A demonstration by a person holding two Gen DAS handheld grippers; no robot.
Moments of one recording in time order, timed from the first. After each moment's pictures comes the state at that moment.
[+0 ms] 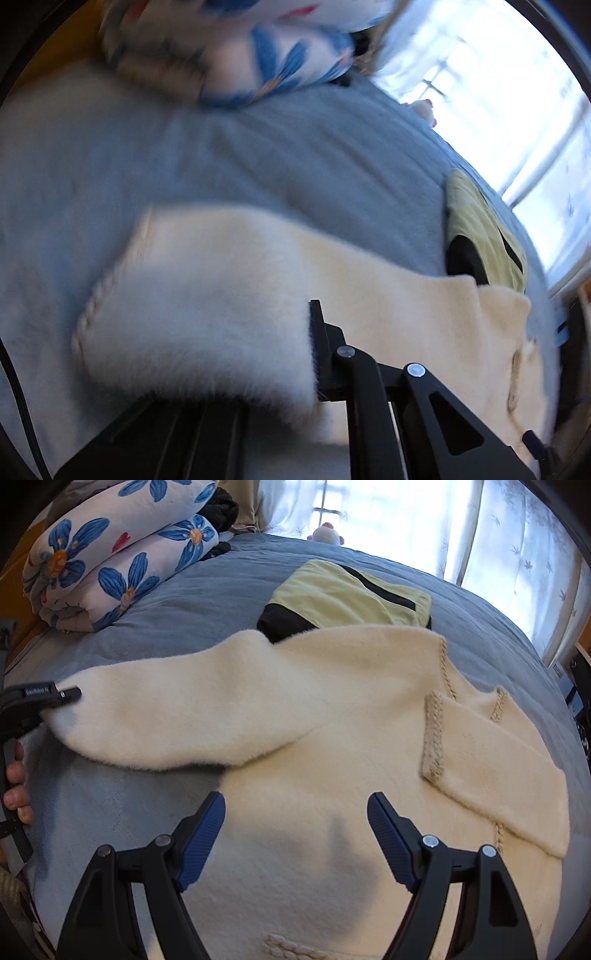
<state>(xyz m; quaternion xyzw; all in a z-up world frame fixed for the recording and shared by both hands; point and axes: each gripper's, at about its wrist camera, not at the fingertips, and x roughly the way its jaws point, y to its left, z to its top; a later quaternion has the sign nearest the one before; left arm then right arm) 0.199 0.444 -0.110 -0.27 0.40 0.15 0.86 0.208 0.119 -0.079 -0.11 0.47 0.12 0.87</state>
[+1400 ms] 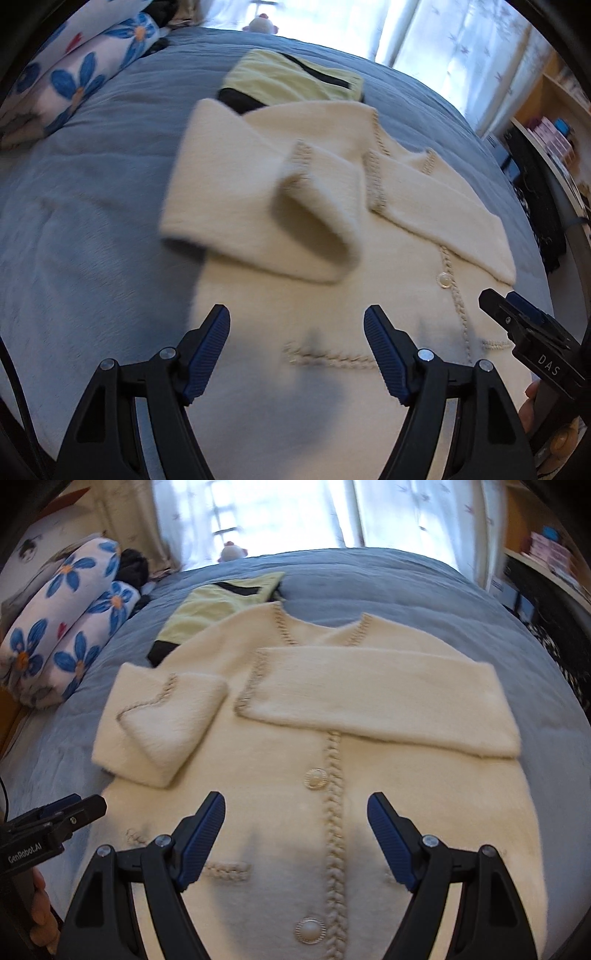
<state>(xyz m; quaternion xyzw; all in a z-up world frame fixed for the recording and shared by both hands) 0.147 0.168 -0.085 -0.14 0.51 -0.03 0.85 0.152 -0.088 -0.057 0.01 0.47 0.06 0.88</state>
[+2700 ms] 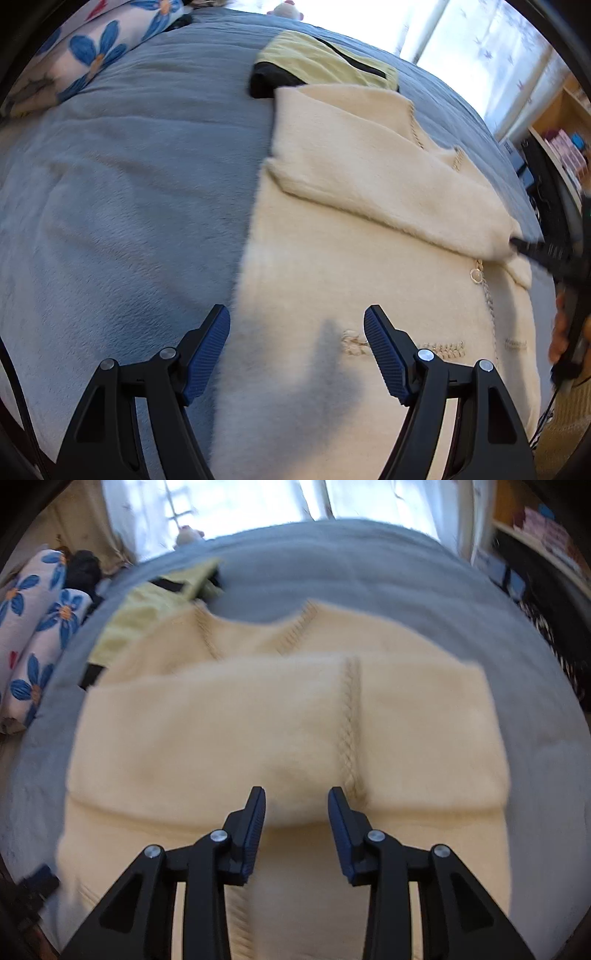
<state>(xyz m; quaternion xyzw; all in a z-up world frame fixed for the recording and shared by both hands) 0.151 0.187 -0.117 -0.15 0.53 -0.02 0.83 0.241 -0.177 -0.080 0.04 0.53 0.00 0.85</state>
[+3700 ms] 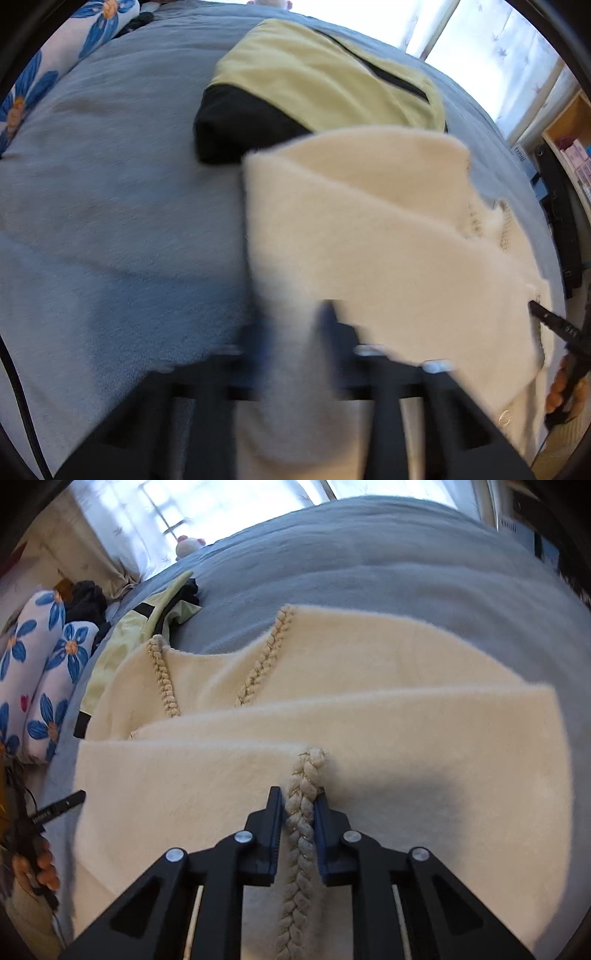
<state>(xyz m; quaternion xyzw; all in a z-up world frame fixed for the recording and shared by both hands) 0.362 0.206 -0.157 -0.14 0.54 -0.03 0.83 0.352 -0.224 -0.120 0.11 0.52 0.07 0.84</state>
